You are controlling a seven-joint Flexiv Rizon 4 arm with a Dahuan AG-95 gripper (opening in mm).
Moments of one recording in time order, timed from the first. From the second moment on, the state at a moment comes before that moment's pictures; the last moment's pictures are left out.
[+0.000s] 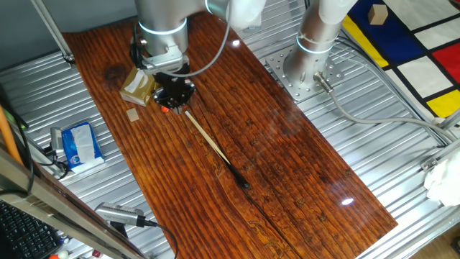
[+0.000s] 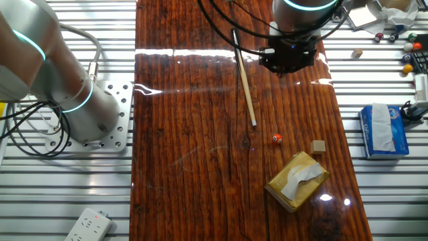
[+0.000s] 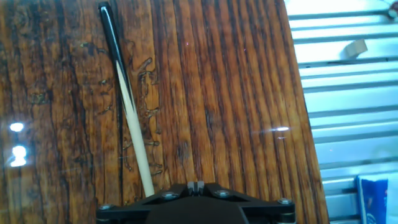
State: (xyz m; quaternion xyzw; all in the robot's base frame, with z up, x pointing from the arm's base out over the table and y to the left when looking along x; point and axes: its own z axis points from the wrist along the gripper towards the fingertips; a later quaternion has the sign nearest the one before) arm 0.523 0.044 0.161 -0.69 0.72 0.01 0.07
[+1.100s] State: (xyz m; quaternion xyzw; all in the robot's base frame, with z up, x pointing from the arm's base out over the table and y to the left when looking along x) arm 0.523 0.044 0.161 -0.75 0.65 0.02 0.08
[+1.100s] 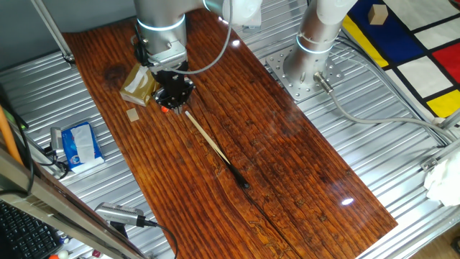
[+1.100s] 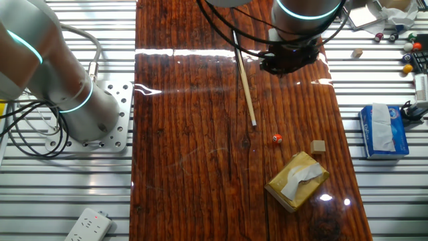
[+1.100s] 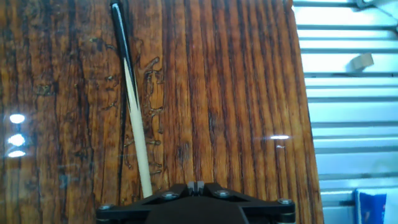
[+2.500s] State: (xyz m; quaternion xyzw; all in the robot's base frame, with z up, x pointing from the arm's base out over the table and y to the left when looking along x) arm 0.530 0.051 0.155 -0.77 0.64 0.07 0.05
